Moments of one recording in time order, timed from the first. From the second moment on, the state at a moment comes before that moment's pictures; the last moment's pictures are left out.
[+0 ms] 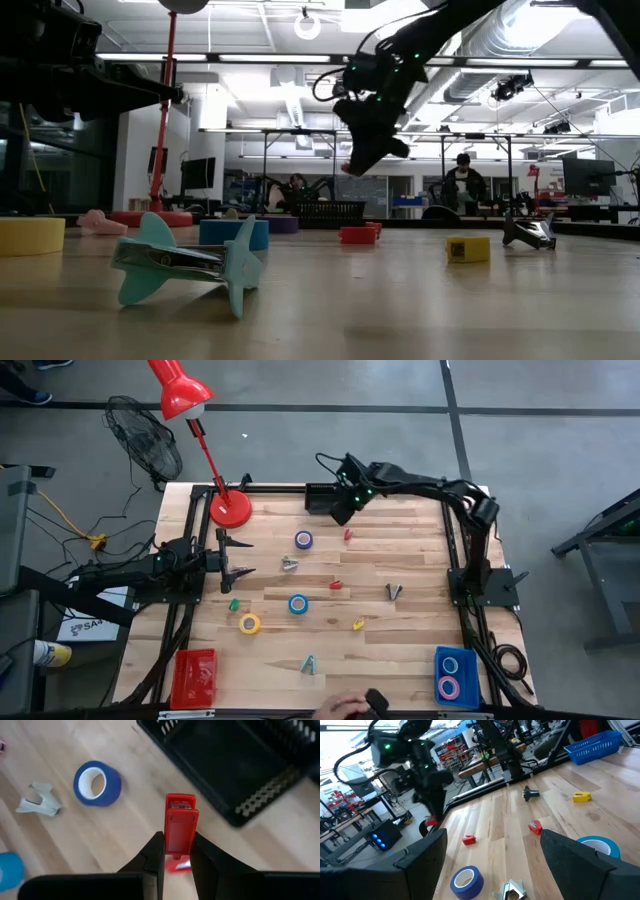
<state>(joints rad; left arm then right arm) 0.14 0.03 0.01 0.01 0.01 0.44 -0.57 1.94 1.56 -0.73 -0.19 0.20</state>
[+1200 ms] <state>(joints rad) 0.14 0.03 0.01 0.01 0.01 0.44 -0.64 2.16 1.80 -0.78 -0.17 0.29</state>
